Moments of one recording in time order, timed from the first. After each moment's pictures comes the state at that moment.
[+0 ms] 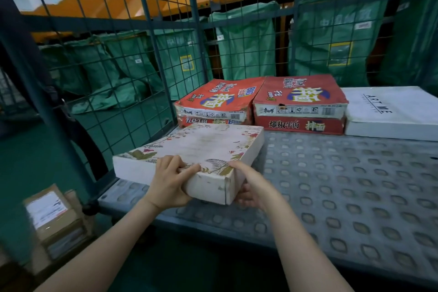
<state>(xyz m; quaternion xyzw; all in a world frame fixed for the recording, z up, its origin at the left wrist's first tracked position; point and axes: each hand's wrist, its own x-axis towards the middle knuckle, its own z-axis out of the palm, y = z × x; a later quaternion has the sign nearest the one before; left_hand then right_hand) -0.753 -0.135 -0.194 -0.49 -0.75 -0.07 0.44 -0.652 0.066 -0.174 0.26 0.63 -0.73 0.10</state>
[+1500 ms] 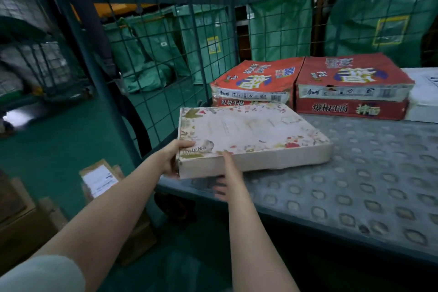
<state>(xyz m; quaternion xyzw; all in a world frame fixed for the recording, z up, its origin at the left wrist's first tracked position) -0.785 -0.220 -0.154 0.14 -0.74 -0.60 -0.27 -0.718 -0.101 -0.206 0.32 0.44 -0.84 0.06</state>
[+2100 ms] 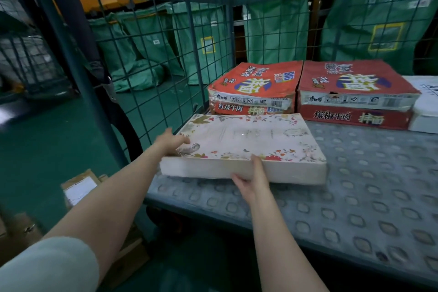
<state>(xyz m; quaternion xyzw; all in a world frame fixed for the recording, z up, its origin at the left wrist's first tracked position) -0.891 -0.223 -0.152 0.02 -0.95 -0.29 -0.11 -0.740 -0.055 -0.205 0.30 0.22 -0.93 -0.08</state>
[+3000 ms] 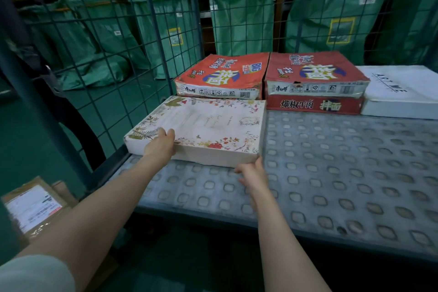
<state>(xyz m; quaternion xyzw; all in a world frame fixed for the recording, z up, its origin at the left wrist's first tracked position) -0.883 -0.170 -0.205 -0.17 -0.98 -0.01 0.04 -0.725 0.000 -0.239 0.32 0.60 -0.72 -0.11</state>
